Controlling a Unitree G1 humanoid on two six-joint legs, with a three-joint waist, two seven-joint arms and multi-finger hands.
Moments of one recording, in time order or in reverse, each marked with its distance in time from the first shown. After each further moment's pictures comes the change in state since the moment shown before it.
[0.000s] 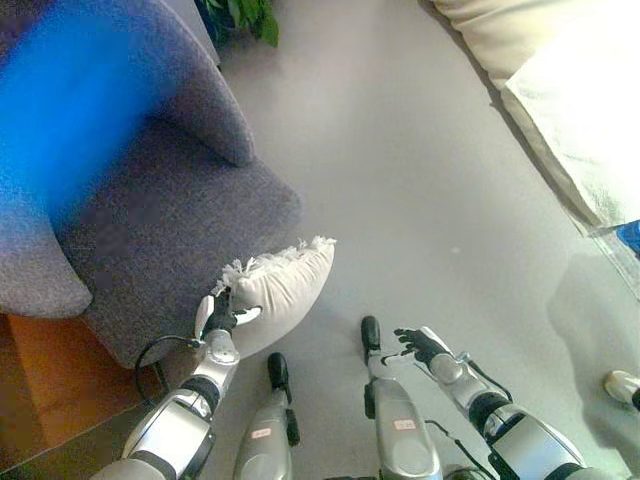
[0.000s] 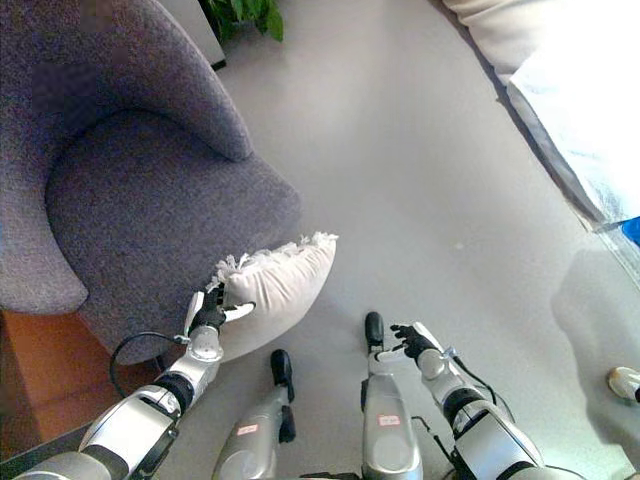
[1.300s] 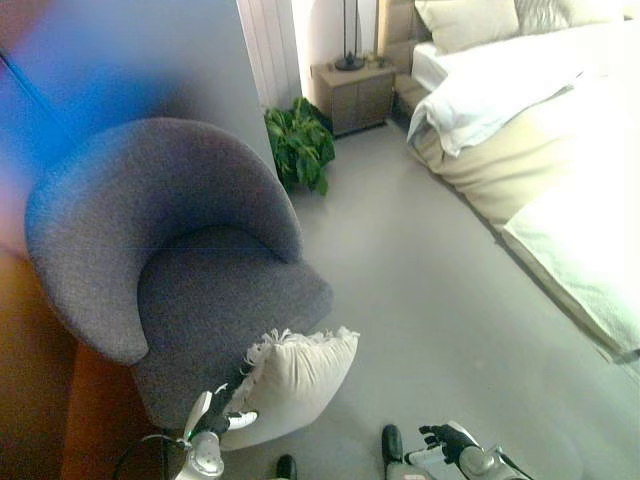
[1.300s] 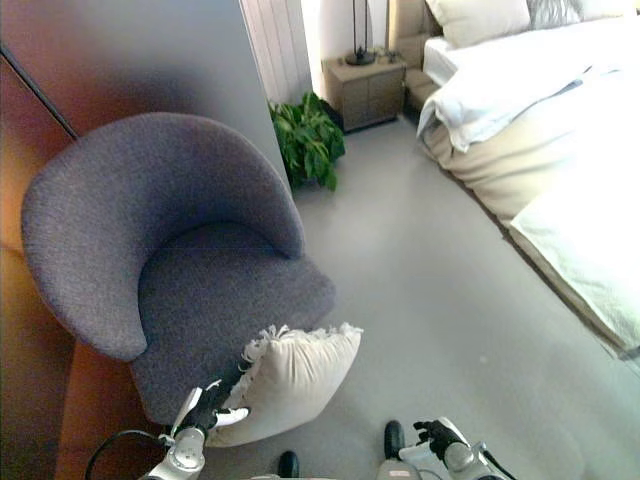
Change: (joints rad) left arm 0.432 -0.006 0.004 -0.053 0.200 -0.052 -0.075; right arm 0.314 -0.008 -0.123 0.045 -0.095 -0.005 0.067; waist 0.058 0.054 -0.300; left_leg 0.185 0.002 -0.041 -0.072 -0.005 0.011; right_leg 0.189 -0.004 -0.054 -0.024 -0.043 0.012
